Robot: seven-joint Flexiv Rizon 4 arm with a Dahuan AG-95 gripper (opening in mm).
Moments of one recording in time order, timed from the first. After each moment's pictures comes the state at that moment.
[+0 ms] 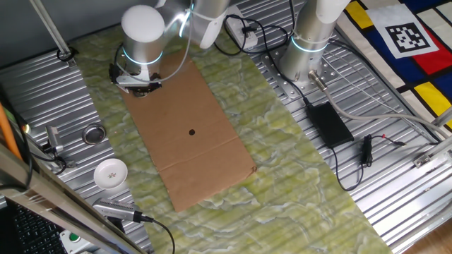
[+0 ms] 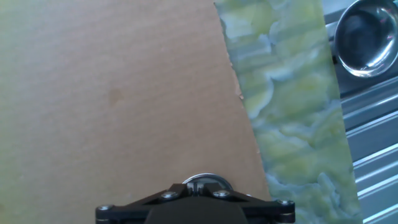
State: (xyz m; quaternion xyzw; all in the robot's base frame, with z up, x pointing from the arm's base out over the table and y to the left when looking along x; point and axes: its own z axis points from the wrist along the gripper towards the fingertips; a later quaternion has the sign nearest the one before) arm 0.569 -0.147 0.021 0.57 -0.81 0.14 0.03
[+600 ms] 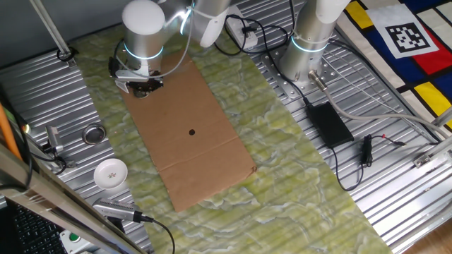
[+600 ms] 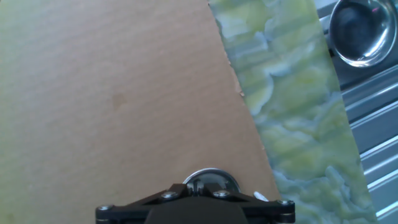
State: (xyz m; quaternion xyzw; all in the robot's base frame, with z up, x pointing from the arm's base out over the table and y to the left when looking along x) arm 0.565 -0.146 0.019 0.55 -0.83 0.12 0.02
